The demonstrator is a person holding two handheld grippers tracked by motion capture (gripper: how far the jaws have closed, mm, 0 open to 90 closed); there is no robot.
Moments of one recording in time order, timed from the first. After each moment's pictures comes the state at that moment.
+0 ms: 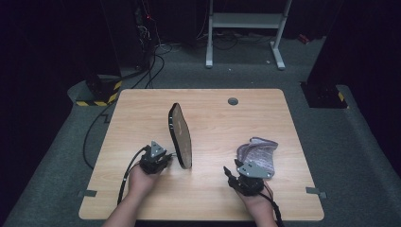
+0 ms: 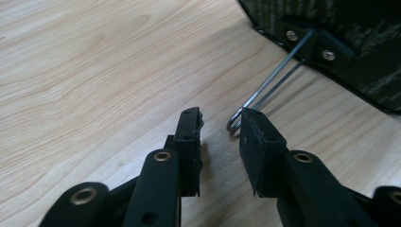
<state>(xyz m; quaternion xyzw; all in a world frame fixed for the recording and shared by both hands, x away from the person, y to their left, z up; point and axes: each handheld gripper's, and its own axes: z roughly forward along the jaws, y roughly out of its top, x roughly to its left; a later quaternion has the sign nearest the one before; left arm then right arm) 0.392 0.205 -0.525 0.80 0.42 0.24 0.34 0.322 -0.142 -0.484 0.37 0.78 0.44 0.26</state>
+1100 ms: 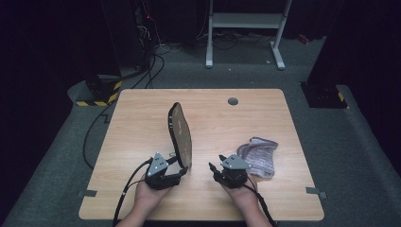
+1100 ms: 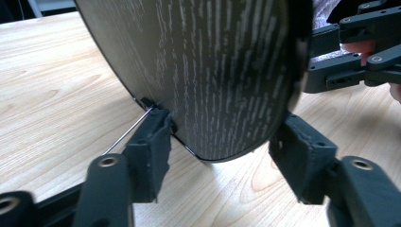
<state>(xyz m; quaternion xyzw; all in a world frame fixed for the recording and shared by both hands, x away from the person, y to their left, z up) 0.327 0.173 -0.489 0.77 0.37 0.20 0.49 0.347 -0.103 -0.492 0.35 0.79 0.44 0.23</state>
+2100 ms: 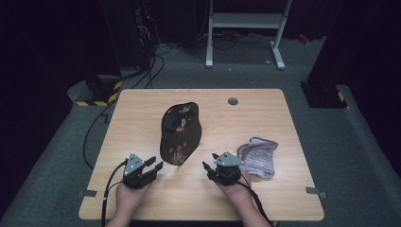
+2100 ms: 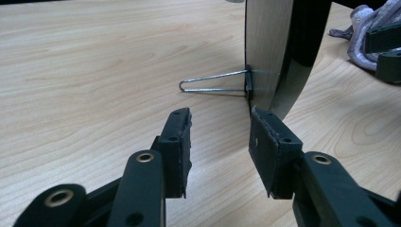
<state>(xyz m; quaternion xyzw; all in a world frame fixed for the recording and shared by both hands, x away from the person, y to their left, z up) 0.324 0.235 -0.501 0.74 0.44 0.22 0.46 0.356 -0.084 -0.494 0.33 0.80 0.44 0.22</state>
